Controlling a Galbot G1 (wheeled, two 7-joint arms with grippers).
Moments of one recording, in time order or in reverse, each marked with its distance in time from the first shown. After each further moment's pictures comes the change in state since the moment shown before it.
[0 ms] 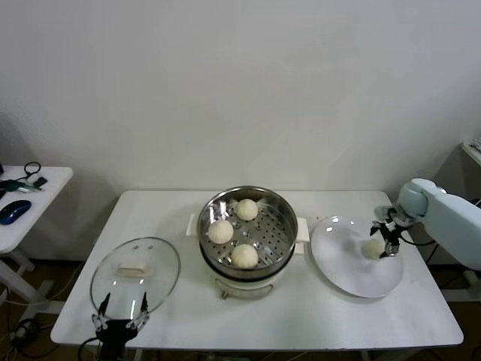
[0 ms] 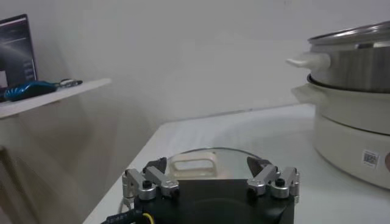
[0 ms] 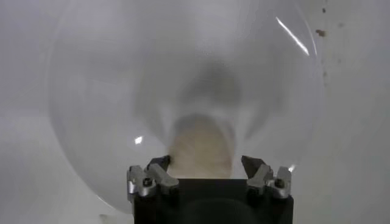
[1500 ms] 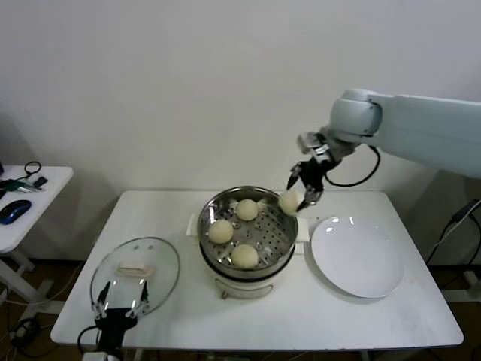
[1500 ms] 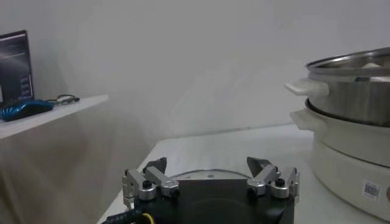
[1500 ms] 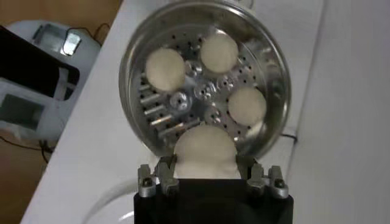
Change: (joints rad) left arm -0.019 0.034 0.005 -0.047 -0.033 0.018 0.002; right arm 0.878 0.201 -0.724 0.674 0.816 -0.345 0.079
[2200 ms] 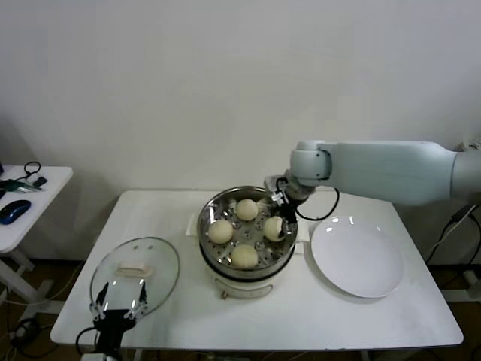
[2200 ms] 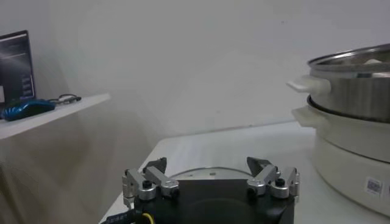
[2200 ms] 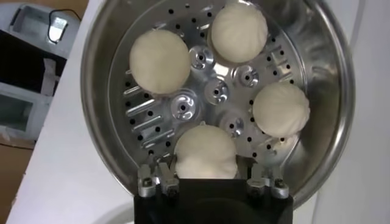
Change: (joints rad) left arm 0.002 -0.002 -0.005 0.006 0.004 0.000 0.001; right arm -0.217 0.109 0.025 -0.054 -0.079 -0.132 0.147
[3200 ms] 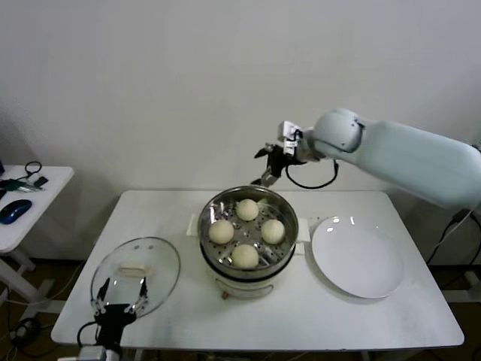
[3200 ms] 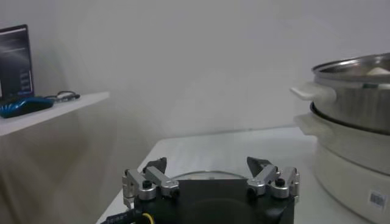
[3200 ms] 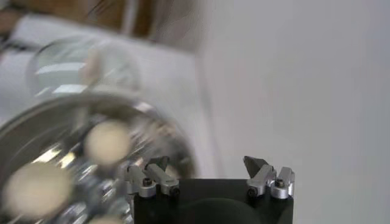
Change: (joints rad) left arm -0.028 0.020 0.005 -0.013 -0.040 0.040 0.004; right arm -0.263 -0.249 0.596 0.037 0.176 0.006 0.365
